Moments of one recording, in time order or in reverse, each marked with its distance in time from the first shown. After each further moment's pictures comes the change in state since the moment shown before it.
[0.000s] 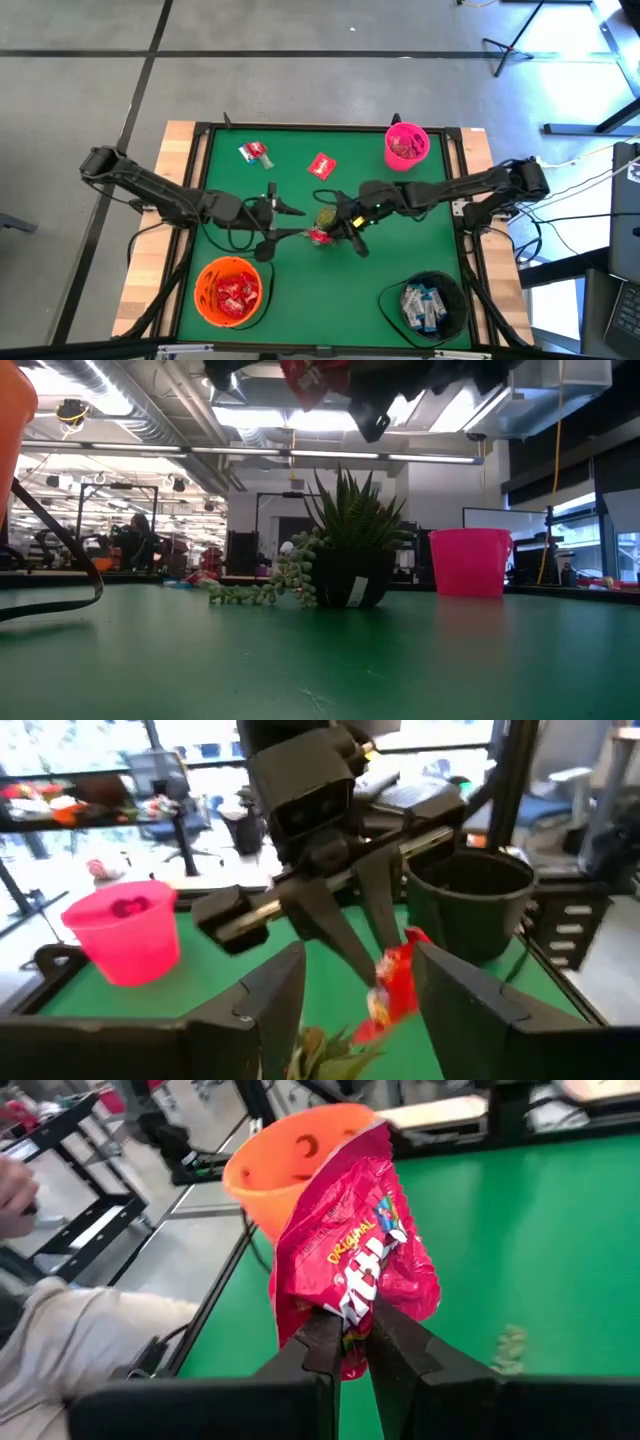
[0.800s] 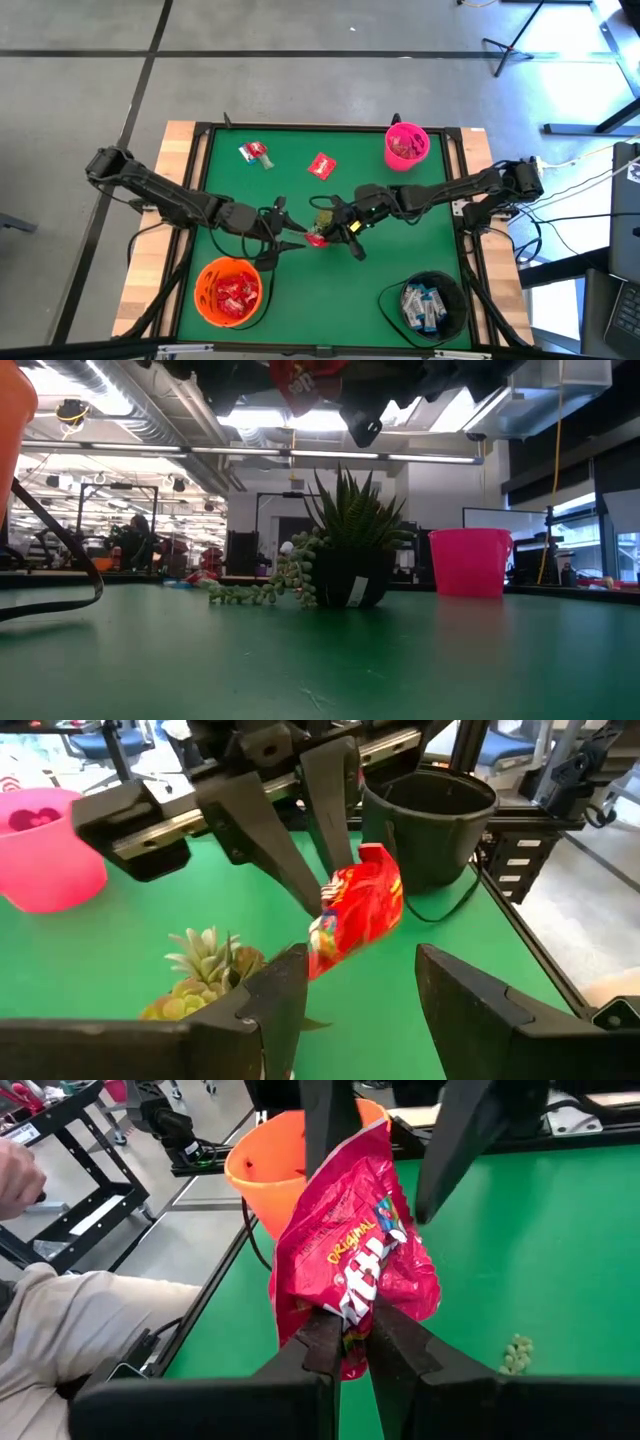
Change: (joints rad) left arm -0.020 0.084 0.030 -0.141 0.113 -0.128; right arm -0.002 0.048 -0.001 0.049 -0.010 -0.040
